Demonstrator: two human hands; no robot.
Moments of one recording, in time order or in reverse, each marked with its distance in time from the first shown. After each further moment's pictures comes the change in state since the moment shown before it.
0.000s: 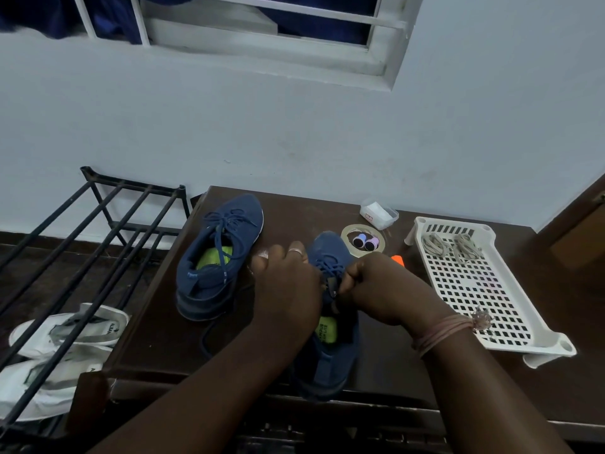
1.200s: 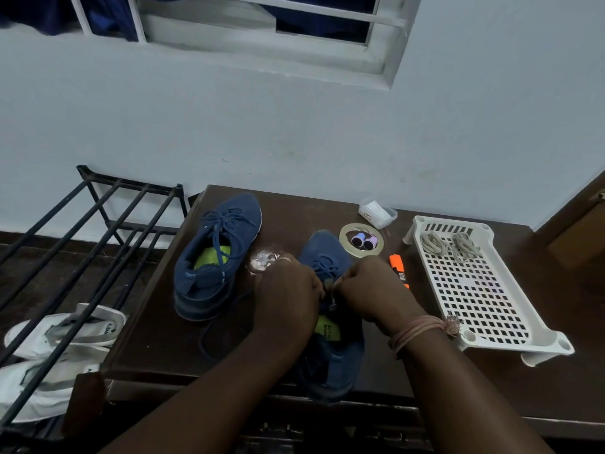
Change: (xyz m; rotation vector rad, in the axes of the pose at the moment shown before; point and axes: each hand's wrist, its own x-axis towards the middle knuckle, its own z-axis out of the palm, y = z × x) left_hand 0.003 -0.003 0.024 -0.358 -0.083 -0.133; right_hand 0.022 0.004 0.027 0.081 0.122 0.194
